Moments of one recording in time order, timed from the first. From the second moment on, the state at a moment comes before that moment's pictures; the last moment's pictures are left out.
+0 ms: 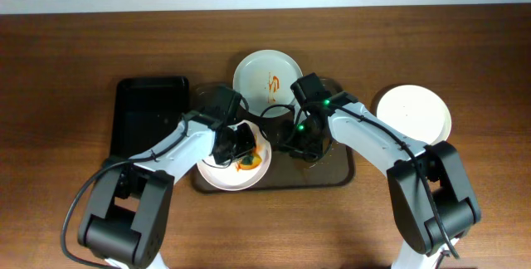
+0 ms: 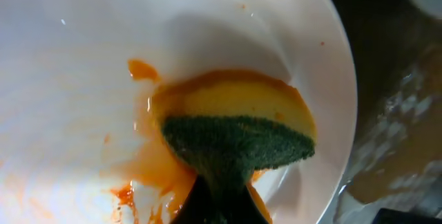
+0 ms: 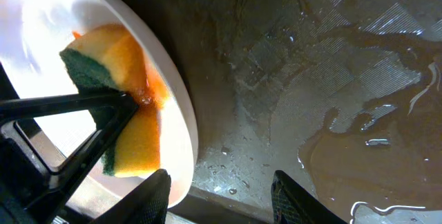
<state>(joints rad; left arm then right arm) -0.38 1.84 1.05 -0.51 0.28 -0.73 0.45 1.90 1.25 -0.72 -0.46 0.61</state>
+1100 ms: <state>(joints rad) -0.39 1.82 1.02 -0.46 0.26 -0.76 0.50 1.98 1.25 -0.65 -0.42 0.68</state>
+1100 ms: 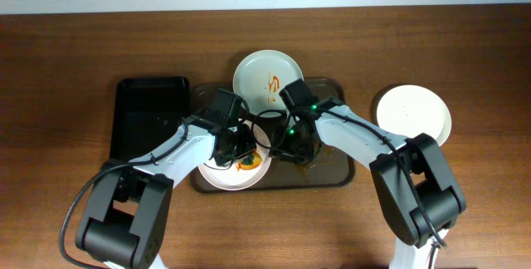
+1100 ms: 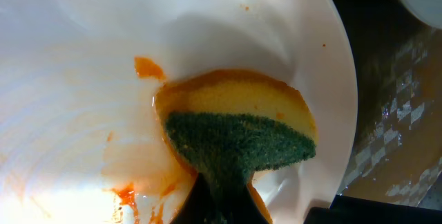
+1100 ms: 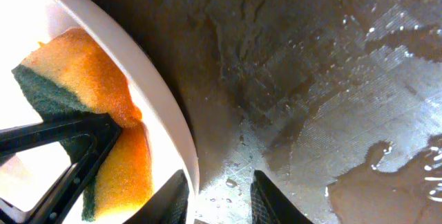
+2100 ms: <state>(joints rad) -0.43 1.82 1.00 -0.38 0.26 -0.76 0.46 1.97 1.26 -0.78 -0.27 0.74</state>
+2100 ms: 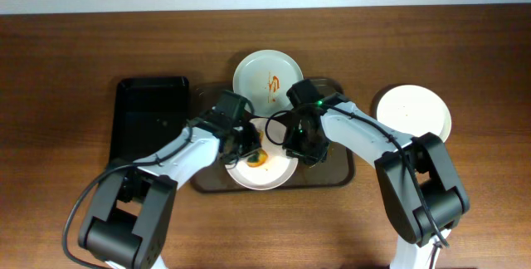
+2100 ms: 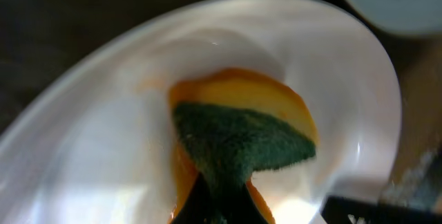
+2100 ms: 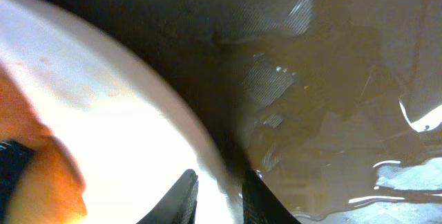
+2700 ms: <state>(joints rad) -0.45 1.82 0.99 -0.38 0.41 -0.81 0.46 1.97 1.26 -0.79 -0.26 0.73</state>
